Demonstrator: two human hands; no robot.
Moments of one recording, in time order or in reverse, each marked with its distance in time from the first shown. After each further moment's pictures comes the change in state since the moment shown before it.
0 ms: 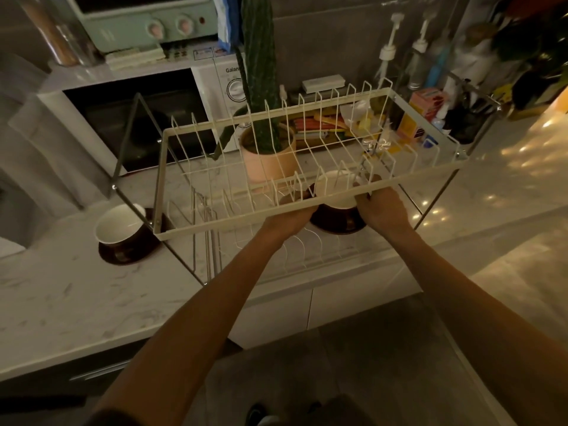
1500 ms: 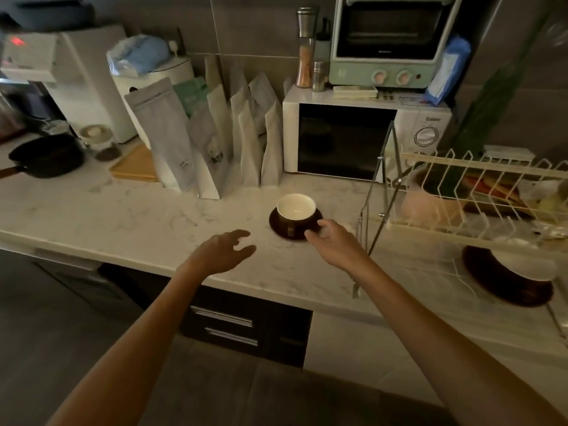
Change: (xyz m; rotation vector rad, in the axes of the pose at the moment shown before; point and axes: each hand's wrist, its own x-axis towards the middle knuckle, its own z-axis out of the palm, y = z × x) left_hand -0.228 -0.177 -0.294 0.556 0.408 -0.310; right_hand -0.159 -0.253 0.169 0.055 -0.677 -0.329
